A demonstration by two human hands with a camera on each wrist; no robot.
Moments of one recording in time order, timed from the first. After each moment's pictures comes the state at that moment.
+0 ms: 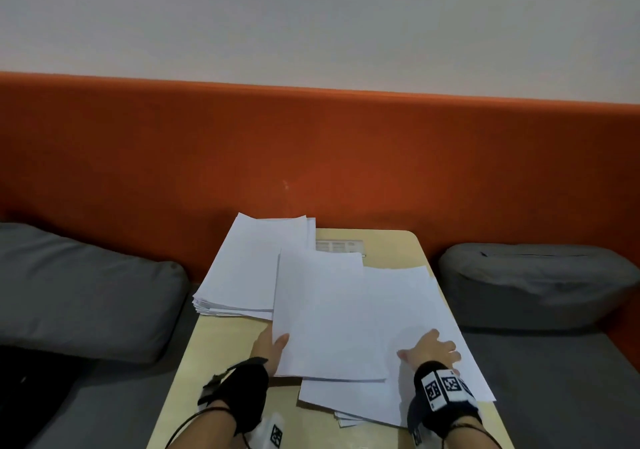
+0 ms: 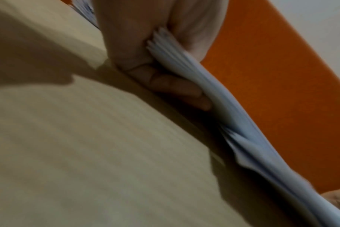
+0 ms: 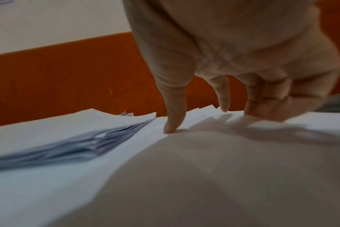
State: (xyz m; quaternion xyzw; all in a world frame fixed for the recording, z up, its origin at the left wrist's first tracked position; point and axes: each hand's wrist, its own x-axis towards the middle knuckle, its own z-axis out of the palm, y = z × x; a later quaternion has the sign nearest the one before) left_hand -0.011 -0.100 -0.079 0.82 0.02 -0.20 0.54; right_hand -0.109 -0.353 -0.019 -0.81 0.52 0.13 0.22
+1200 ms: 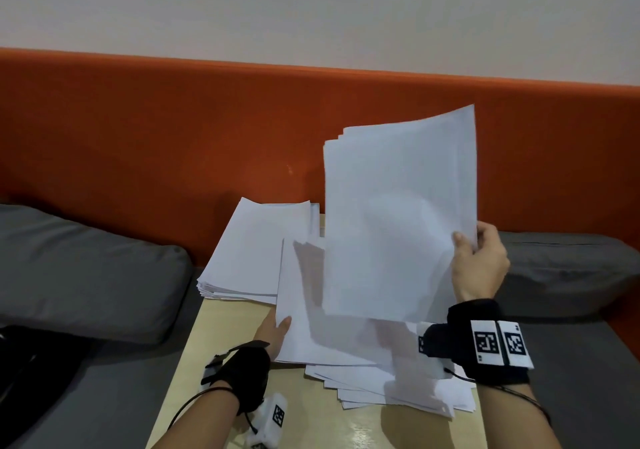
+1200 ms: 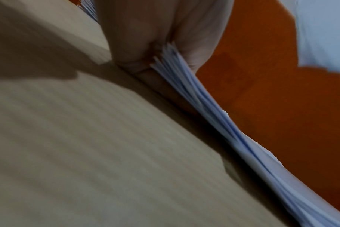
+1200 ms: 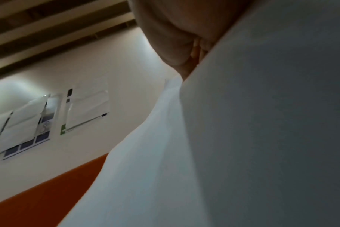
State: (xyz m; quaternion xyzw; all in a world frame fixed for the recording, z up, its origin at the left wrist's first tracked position) left_hand -0.006 -0.095 -0.082 0.81 0.02 -0.25 0.53; right_hand -0.102 -0.356 0.124 -0.75 0.34 -0.40 0.41
